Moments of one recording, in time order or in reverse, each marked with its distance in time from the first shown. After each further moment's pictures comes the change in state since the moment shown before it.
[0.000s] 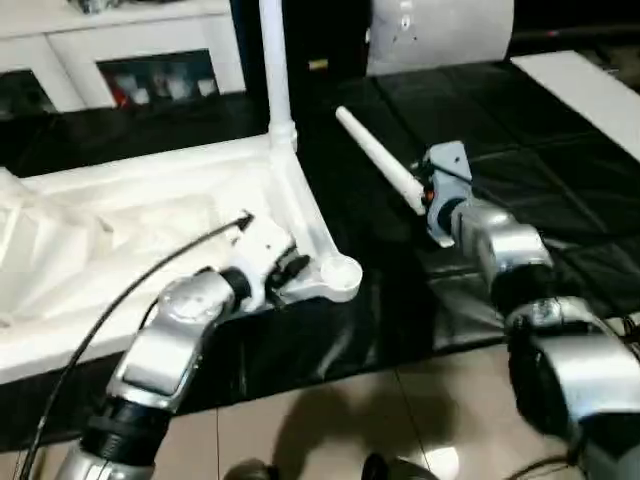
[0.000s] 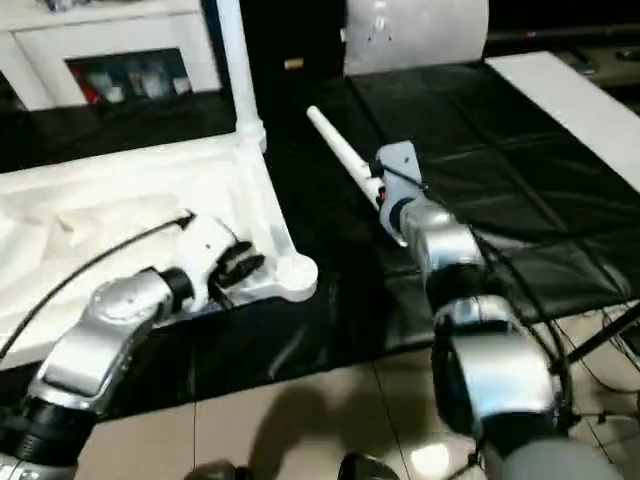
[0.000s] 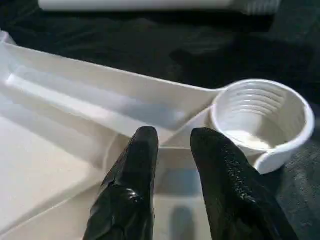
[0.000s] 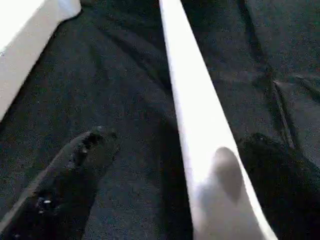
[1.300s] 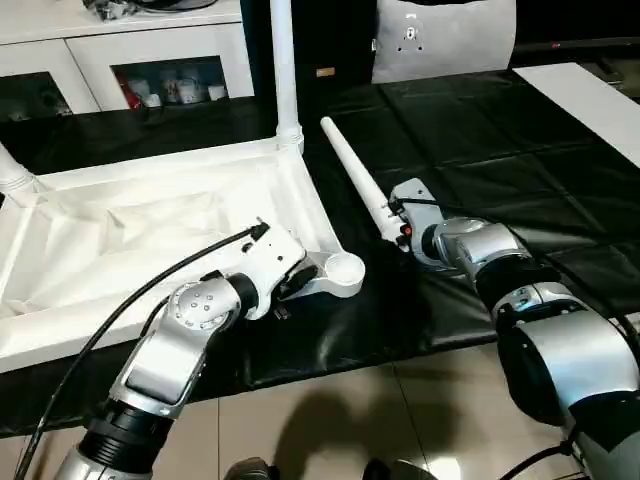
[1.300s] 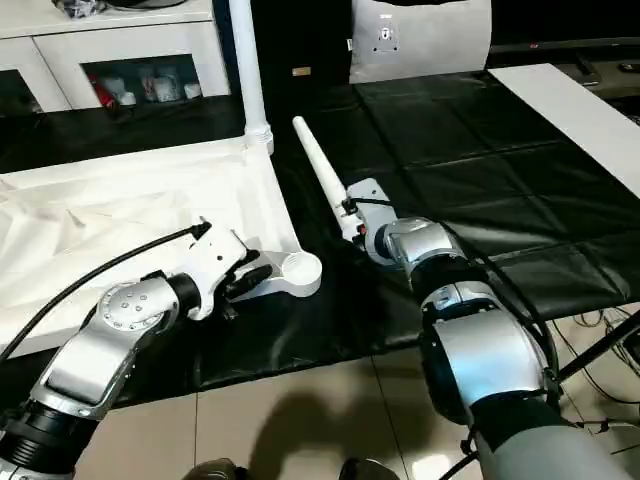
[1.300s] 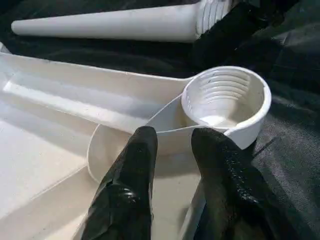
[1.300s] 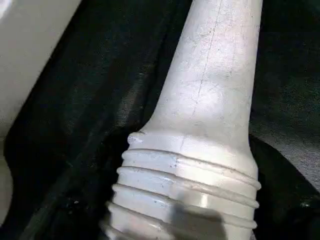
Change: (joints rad) left arm 0.010 0.023 -0.046 -0.030 0.018 0.002 -0.013; right arm -0.051 0.042 0.109 0.174 -0.094 0.057 0.241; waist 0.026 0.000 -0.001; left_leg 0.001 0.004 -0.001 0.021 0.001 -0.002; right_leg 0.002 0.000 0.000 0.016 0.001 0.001
